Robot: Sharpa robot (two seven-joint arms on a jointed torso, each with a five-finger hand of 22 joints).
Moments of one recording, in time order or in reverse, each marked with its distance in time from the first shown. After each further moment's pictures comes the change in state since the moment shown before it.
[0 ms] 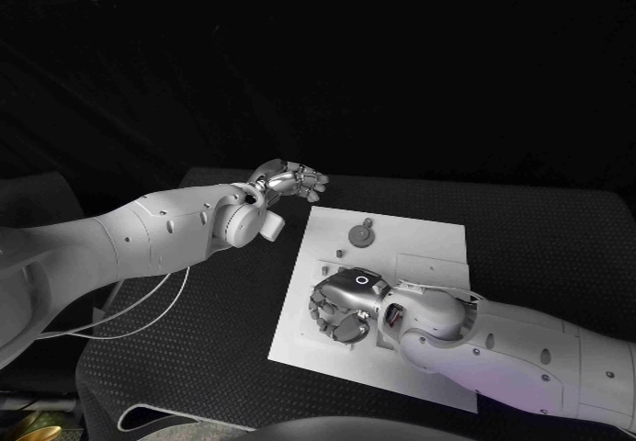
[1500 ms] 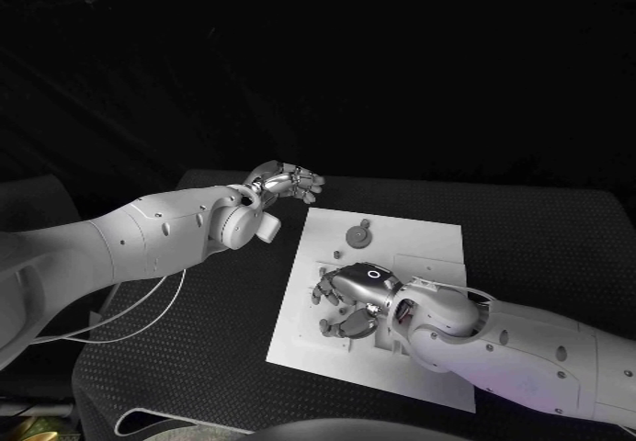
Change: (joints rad) left arm 0.000 -0.002 0.000 -0.002 0.000 0.002 -0.003; left_hand 0.000 0.000 0.000 0.000 0.000 0.000 0.000 0.000 -0.001 -0.004 0.004 0.000 0.000 0.000 0.000 -0.004 0.004 0.000 0.000 0.000 -0.004 0.001; right arm 0.002 -0.059 0.024 0.035 0.077 -0.059 0.005; right_hand -0.082 -0.071 -0.171 -0.041 0.000 -0.152 0.062 -0.085 -0.057 -0.082 0.022 0.054 -0.088 -0.052 0.021 0.014 -0.053 -0.010 -0.027 0.002 0.016 -0.001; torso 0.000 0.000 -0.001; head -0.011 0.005
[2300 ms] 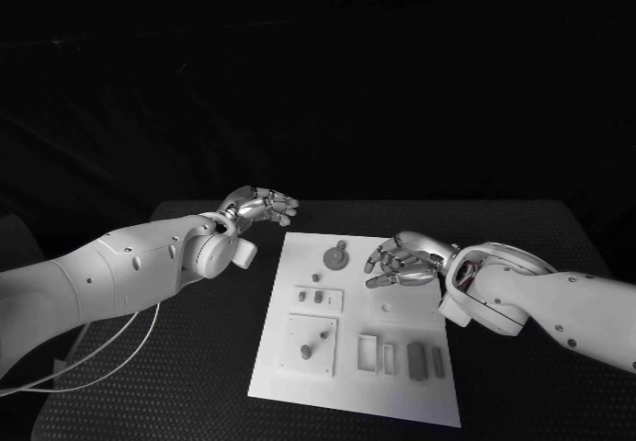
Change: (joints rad) left arm -0.005 -0.010 -0.001 -0.009 0.000 -0.002 0.018; left_hand 0.000 0.000 0.003 0.003 0.000 0.014 -0.010 0.006 0.003 0.033 -0.022 0.021 0.014 0.009 0.002 -0.003 0.016 0.000 0.008 0.000 0.000 0.009; right arm 0.142 -0.267 0.050 0.018 0.646 0.147 -0.015; right_hand -0.007 0.096 0.025 0.075 0.004 0.049 0.017 0.022 -0.013 0.128 -0.006 0.080 -0.072 0.121 -0.024 0.025 -0.056 -0.007 0.087 -0.039 0.051 -0.028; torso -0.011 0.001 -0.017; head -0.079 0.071
